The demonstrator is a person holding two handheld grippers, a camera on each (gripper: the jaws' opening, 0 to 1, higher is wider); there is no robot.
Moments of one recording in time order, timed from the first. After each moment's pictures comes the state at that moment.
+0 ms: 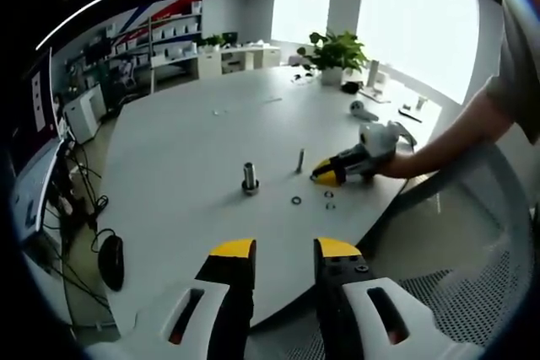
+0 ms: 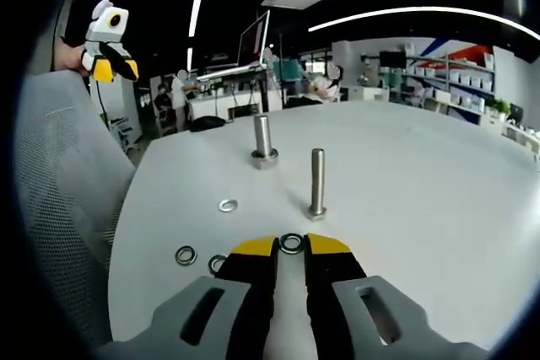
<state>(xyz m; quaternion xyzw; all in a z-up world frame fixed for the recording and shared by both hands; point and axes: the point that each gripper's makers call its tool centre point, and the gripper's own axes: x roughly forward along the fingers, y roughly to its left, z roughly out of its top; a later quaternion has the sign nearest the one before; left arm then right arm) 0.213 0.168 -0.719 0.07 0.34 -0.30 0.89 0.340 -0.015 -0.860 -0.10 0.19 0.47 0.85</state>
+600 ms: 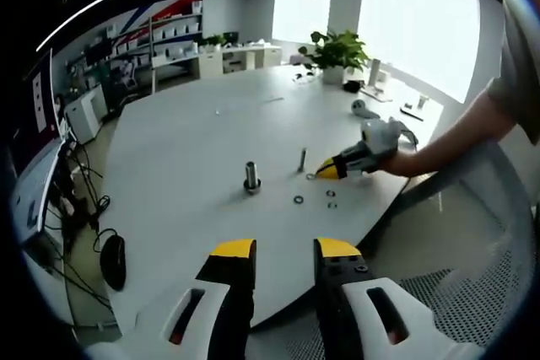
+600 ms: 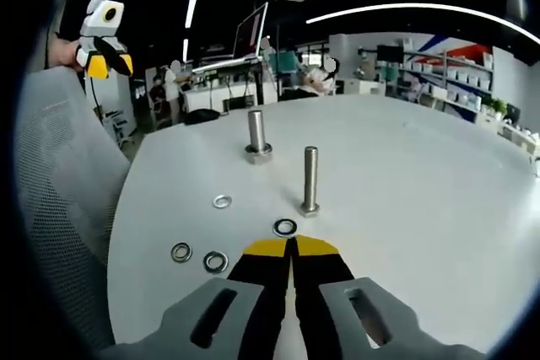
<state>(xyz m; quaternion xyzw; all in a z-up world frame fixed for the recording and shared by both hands) 0.213 0.169 -0.720 0.07 0.34 -0.30 0.89 0.344 -0.024 -0.860 -0.09 0.21 0.45 0.86</state>
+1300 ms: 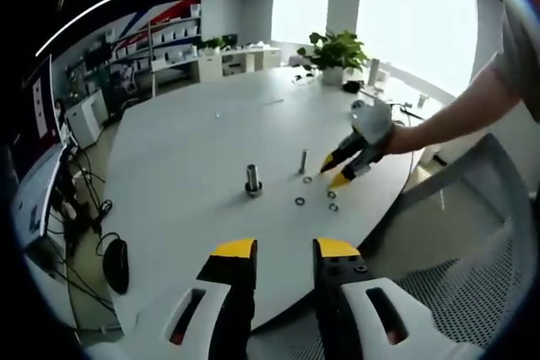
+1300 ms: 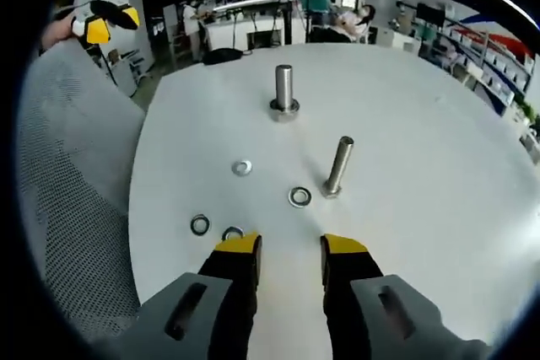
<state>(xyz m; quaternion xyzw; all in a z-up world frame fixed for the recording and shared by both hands) 0.214 0.170 -0.717 0.08 0.33 -0.30 0.89 0.325 -0.036 -0.873 -0.24 0.38 0.48 0.75</state>
